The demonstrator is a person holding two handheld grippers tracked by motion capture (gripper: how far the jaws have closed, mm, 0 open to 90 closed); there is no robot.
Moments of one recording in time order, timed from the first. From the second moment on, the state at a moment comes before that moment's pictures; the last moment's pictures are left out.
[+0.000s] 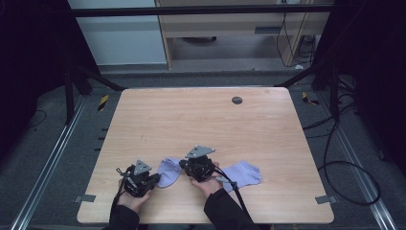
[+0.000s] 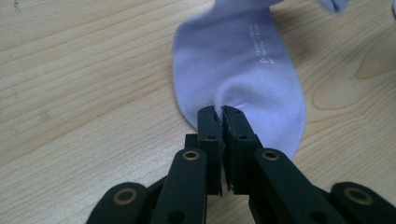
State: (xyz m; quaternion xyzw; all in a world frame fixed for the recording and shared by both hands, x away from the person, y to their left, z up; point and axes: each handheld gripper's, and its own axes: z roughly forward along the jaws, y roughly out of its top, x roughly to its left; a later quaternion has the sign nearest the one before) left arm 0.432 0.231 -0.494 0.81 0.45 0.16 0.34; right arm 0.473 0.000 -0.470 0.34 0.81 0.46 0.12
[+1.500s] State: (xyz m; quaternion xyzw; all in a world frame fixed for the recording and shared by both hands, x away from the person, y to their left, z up) left arm 0.428 0.231 -0.492 0.79 0.49 0.15 0.33; right arm 0.539 -0.007 -0.500 0.41 0.82 0.37 0.15
